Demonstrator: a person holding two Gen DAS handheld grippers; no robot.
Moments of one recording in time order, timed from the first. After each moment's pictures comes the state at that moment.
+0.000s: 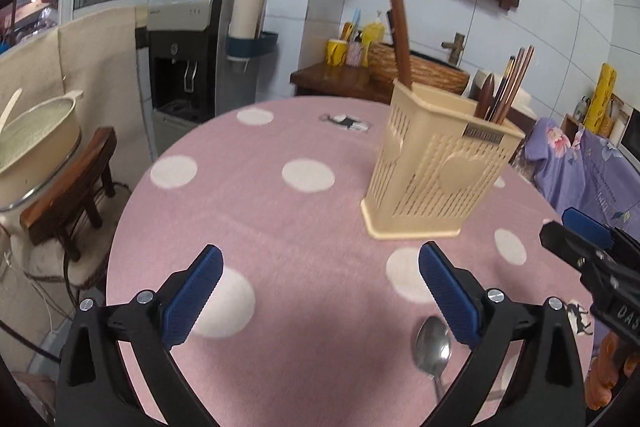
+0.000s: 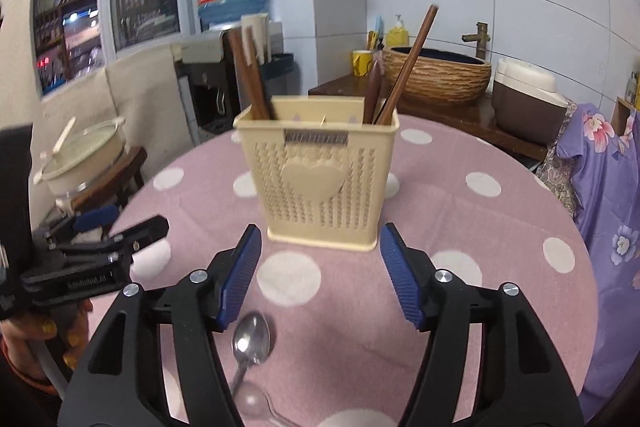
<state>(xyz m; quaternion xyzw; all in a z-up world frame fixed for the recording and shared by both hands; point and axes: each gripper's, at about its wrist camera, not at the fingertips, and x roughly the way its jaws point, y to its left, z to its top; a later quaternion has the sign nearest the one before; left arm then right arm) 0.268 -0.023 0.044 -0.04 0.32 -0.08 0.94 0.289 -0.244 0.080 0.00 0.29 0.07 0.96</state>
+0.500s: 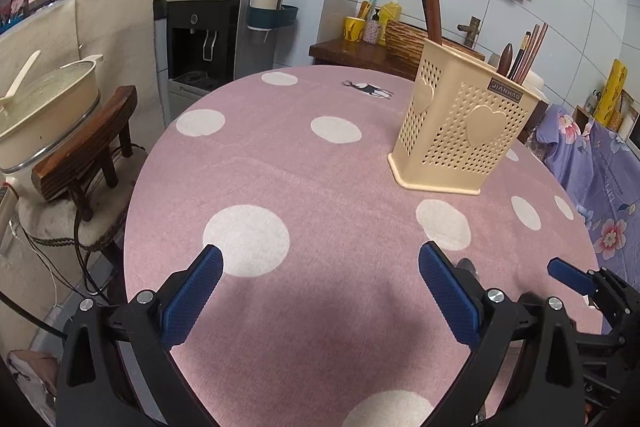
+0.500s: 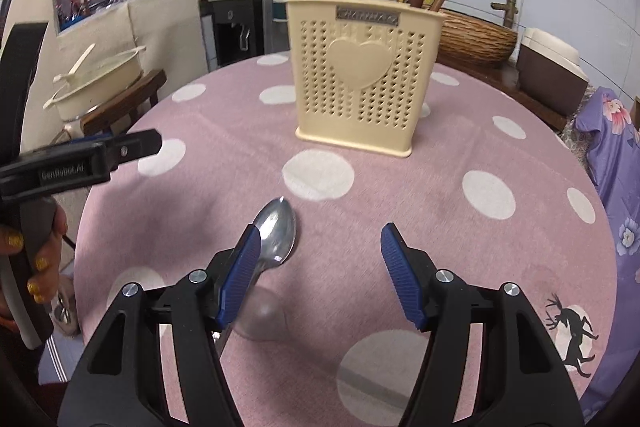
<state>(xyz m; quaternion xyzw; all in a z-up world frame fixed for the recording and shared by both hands) 0.245 0.001 0.019 -0.05 0.35 -0.07 0.93 0.254 -0.219 0.014 -0.04 0.35 0.12 0.93</state>
